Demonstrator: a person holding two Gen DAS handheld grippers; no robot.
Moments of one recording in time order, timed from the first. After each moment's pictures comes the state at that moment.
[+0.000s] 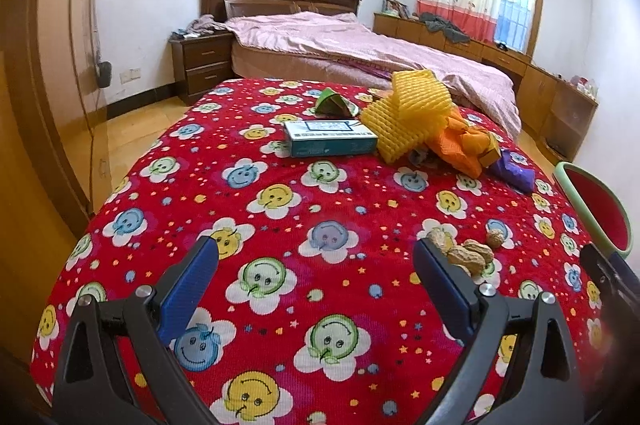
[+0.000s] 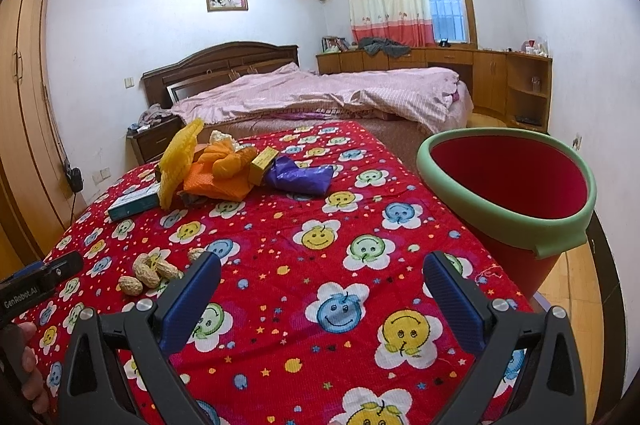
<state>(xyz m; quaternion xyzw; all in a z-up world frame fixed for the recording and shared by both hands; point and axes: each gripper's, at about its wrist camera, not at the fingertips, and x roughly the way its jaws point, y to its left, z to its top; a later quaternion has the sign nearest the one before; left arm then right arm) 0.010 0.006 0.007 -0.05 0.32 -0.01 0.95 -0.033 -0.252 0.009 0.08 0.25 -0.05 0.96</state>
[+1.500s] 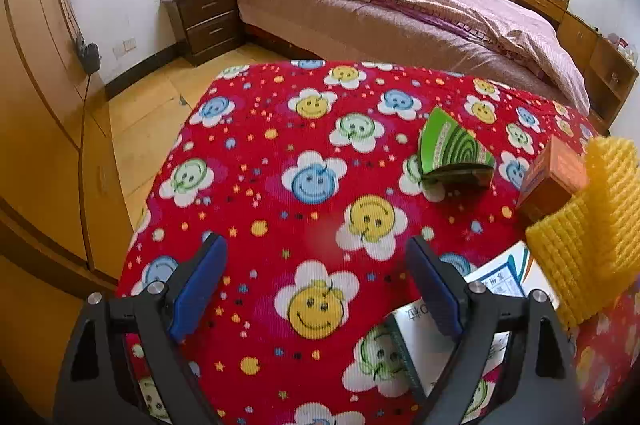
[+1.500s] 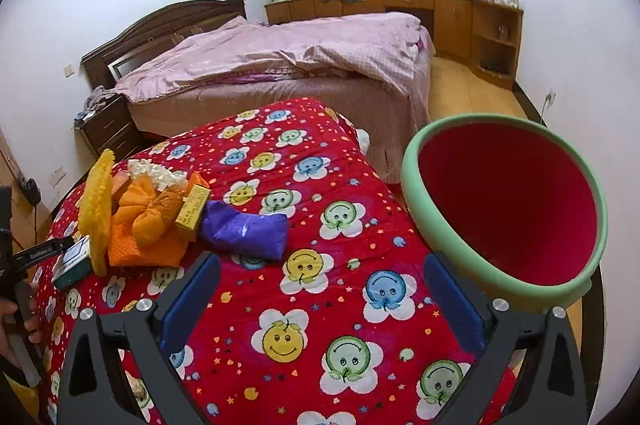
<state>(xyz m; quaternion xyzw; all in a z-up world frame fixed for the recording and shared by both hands) 0.236 0.064 -0.017 -0.01 0.45 0.02 0.89 0.073 -0.287 0.032 0.11 0.35 -0.13 0.92</state>
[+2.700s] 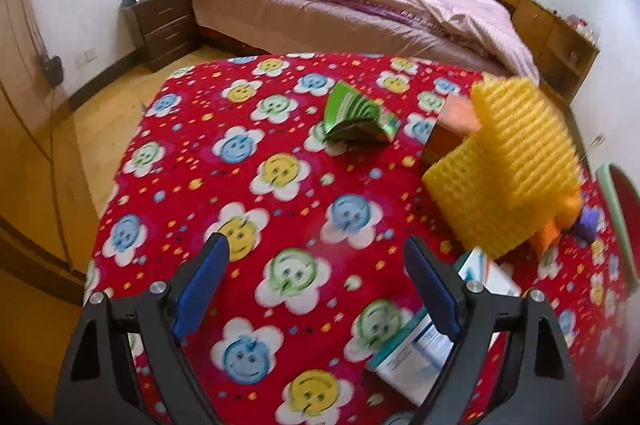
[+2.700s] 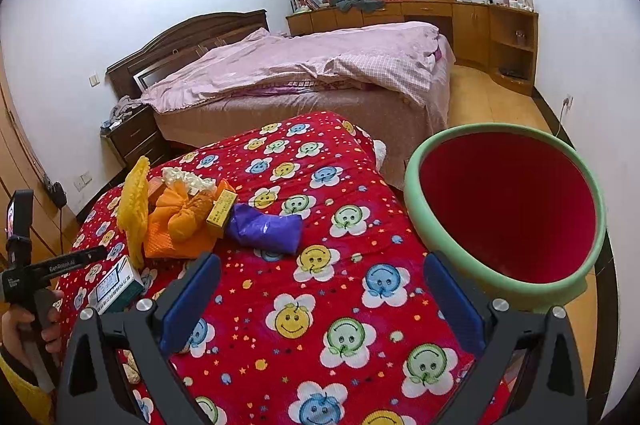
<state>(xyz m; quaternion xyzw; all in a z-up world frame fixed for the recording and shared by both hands) 0.189 0.028 0.003 0.00 0.45 -0.05 0.89 0.047 -0.293 0.049 0.13 0.33 -0.09 0.93</state>
